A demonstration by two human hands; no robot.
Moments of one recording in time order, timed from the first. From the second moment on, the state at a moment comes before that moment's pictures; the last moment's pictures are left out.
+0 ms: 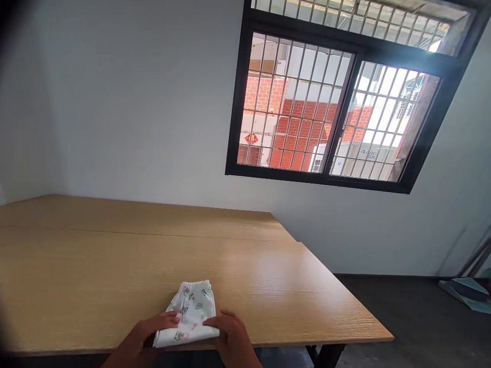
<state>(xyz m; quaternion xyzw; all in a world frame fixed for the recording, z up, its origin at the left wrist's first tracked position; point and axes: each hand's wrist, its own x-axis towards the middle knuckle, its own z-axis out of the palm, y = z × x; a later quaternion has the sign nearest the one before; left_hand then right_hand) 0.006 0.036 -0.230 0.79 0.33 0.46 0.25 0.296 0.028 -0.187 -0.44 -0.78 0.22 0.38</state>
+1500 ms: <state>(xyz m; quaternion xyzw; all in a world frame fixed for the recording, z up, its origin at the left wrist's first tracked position) 0.054 0.027 -0.245 0.82 0.46 0.28 -0.21 0.244 0.032 -0.241 -0.46 -0.82 -0.18 0.29</state>
